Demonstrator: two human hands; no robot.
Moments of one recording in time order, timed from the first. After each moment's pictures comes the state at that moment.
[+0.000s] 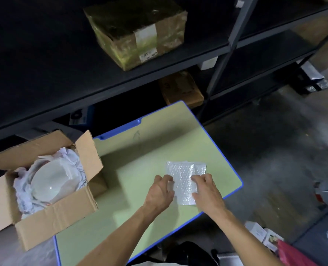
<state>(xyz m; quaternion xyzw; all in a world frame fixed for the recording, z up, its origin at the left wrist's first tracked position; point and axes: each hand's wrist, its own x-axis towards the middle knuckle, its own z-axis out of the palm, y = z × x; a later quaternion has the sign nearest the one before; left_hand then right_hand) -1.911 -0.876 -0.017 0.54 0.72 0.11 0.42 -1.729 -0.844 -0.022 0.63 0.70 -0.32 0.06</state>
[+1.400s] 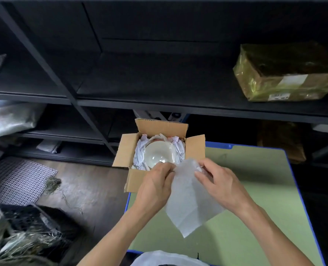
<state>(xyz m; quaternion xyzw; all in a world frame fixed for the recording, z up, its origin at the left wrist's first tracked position) -2.077 -0.998 0.117 0.39 0.83 0.36 0.18 -1.939 -0.841 0.139 0.26 0.89 -0.38 -0.04</state>
